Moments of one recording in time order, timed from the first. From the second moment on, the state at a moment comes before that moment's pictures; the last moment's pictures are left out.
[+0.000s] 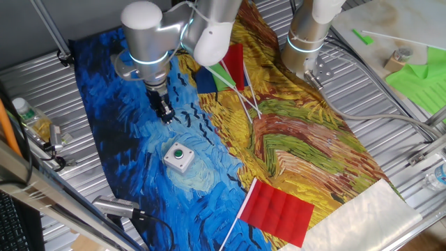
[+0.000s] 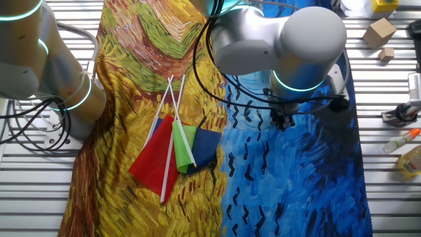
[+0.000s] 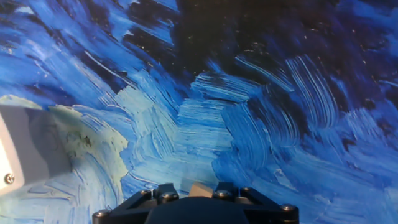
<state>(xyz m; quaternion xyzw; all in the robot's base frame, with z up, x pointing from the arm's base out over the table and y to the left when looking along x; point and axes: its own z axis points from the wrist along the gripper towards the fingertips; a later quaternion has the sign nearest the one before) 0.548 -0.017 0.016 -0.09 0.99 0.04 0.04</state>
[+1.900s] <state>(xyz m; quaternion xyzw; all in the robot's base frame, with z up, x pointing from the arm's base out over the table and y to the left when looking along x) 0.540 -0.016 0.017 -0.44 0.89 -0.02 0.07</state>
